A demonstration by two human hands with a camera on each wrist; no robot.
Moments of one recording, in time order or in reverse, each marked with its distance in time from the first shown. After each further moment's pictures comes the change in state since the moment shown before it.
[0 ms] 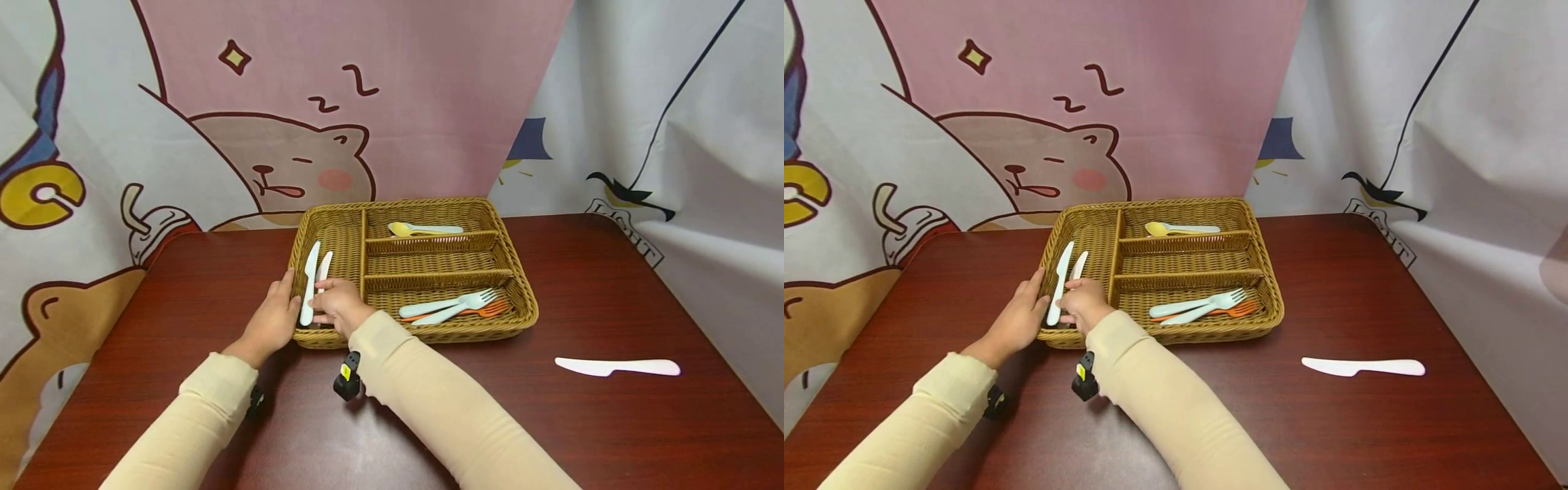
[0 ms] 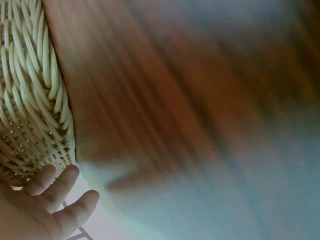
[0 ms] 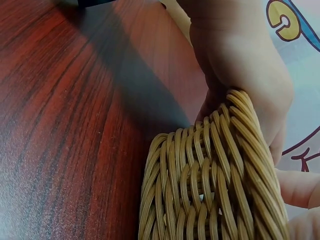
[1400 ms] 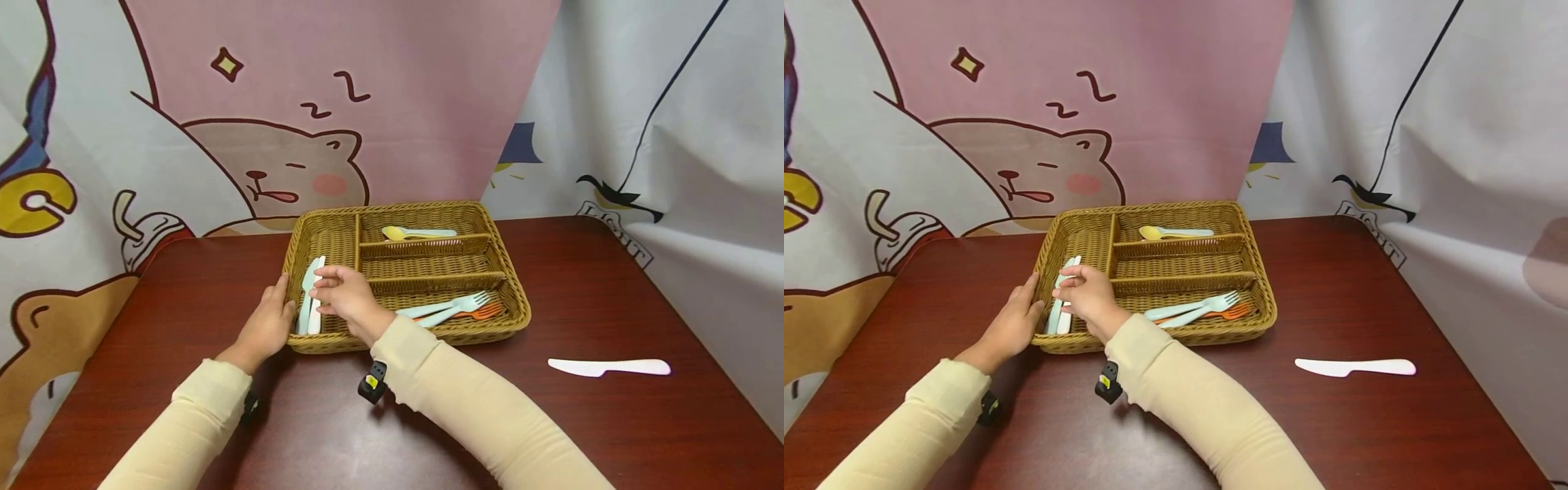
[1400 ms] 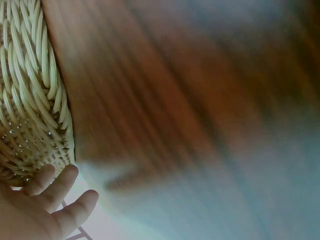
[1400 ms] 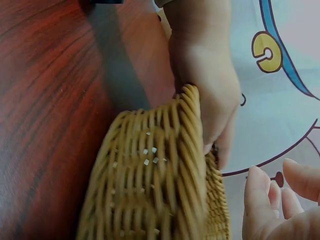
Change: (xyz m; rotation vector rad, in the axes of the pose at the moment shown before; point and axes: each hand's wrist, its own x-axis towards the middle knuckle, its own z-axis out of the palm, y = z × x) left_hand 0.000 0.001 0.000 -0.009 -0.021 -0.015; right_hand -0.027 -0.023 -0.025 -0.076 -0.055 -0.237
